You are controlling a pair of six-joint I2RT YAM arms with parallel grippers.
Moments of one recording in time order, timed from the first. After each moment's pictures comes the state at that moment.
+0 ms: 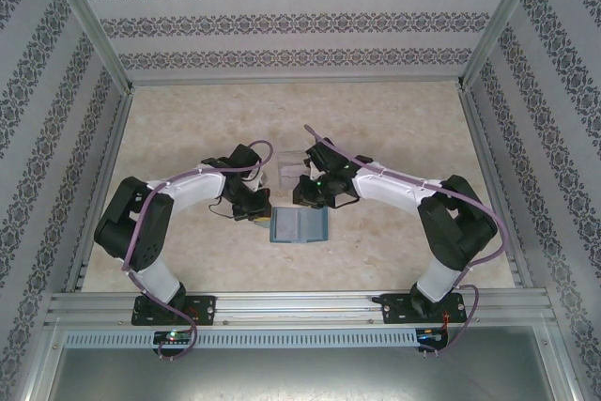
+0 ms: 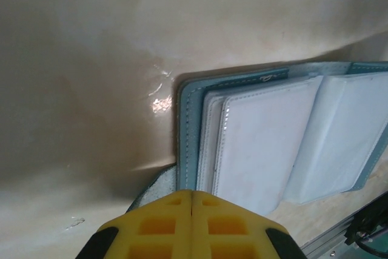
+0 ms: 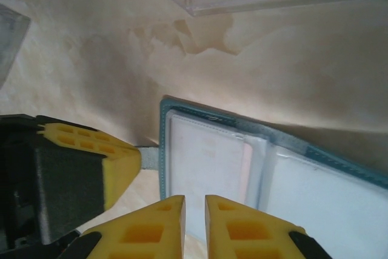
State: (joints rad) left arm -0.45 1.68 0.96 -0.63 0.48 -0.56; right arm 0.69 1.70 1.07 -0.44 -0.41 0.82
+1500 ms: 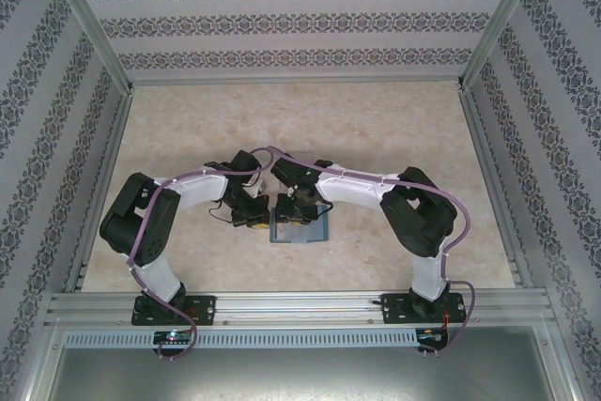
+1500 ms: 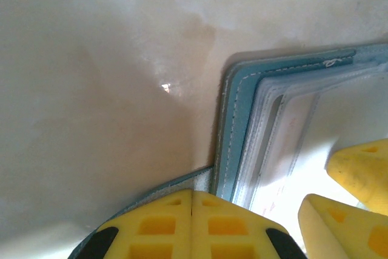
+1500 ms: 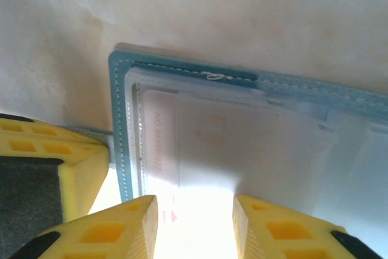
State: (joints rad) left arm -0.45 1.72 0.93 -0.62 0.50 -0.56; right arm 0.86 1.92 1.29 -0.70 -0.25 0.85
